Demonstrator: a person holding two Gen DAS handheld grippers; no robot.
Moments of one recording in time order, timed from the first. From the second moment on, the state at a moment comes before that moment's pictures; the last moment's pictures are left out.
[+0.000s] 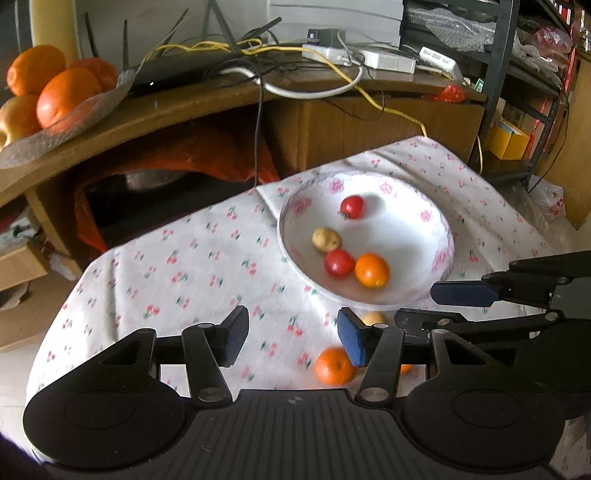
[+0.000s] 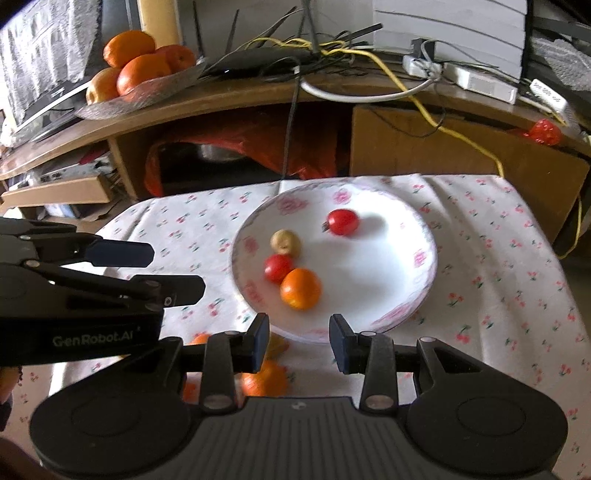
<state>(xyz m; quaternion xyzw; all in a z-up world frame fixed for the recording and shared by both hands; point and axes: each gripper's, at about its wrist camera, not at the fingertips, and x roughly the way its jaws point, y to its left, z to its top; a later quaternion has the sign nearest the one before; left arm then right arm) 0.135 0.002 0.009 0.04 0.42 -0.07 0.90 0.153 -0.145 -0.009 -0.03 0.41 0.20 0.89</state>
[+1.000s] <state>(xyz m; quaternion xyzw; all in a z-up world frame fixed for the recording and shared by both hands) 0.080 0.018 -0.036 0.06 0.48 -0.10 0.87 0.116 -0.114 -0.029 -0.06 0.46 0.24 0.85</state>
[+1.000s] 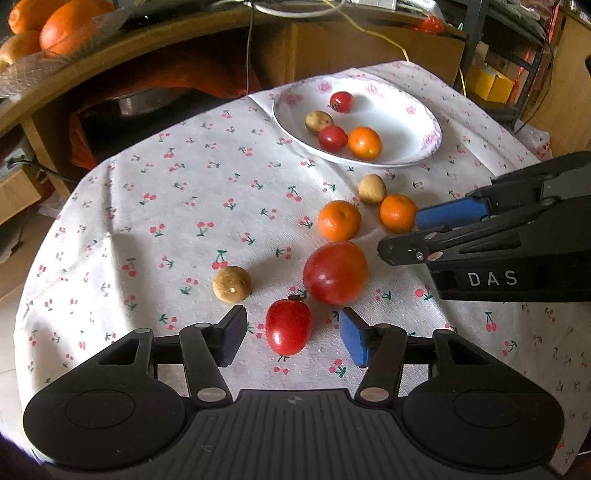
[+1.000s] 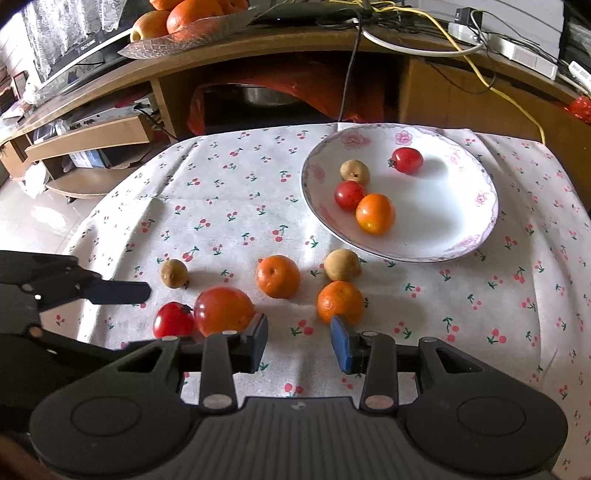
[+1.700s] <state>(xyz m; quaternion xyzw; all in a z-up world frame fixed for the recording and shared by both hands) 0.079 0.030 -0.038 0.04 0.50 -0.10 0.86 0.127 -0.094 -0.022 -0.01 0.47 0.27 0.84</state>
